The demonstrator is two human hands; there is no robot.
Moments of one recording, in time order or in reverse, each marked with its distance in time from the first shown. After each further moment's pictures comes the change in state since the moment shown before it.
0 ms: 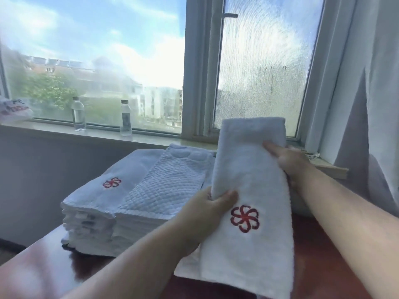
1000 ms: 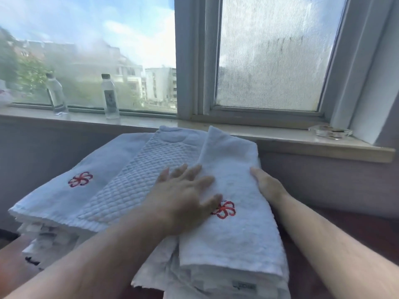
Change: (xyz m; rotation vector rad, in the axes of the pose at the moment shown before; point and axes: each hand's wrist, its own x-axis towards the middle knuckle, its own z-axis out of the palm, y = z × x) left_hand 0.094 -0.023 -0.064 1.548 0.053 -0.005; right_hand 0.066 0.148 0.010 -0.156 -0.048 0.273
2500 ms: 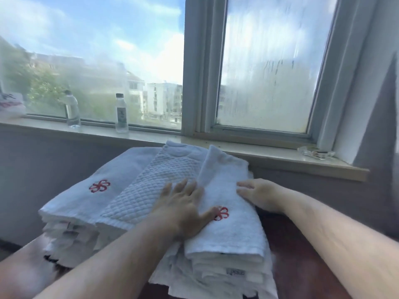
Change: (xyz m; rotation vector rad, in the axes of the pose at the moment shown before) left_hand -0.005 -0.011 0.016 0.062 -0.042 -0.066; right_hand -0.036 -0.051 -0.005 -0.985 -0.264 -0.149
